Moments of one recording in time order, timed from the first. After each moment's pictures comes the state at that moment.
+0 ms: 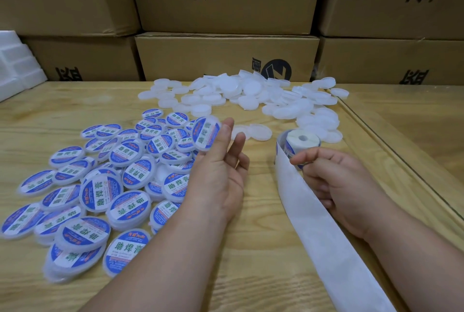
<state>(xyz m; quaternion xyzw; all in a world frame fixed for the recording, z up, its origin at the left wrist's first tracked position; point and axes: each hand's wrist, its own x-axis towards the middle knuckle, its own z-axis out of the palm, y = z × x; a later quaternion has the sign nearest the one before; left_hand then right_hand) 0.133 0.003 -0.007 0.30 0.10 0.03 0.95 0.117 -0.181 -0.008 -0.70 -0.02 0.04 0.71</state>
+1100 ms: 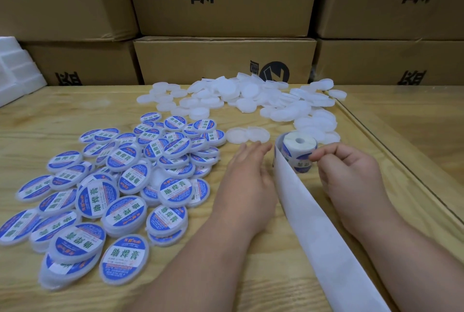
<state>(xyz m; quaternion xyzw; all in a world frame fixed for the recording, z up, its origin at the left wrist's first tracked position) 0.127 -0.022 -0.033 0.90 -0.09 0.13 0.40 0.117 -0.181 -0.008 -0.71 0.02 -0.17 0.68</state>
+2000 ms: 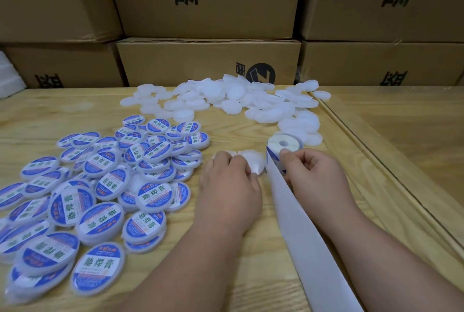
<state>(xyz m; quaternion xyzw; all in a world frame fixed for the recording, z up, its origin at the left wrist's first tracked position) 0.131 -0.033 -0.037 0.95 -0.01 0.16 0.26 0.123 -0.179 -0.015 -0.81 0.07 -0.15 0.56</state>
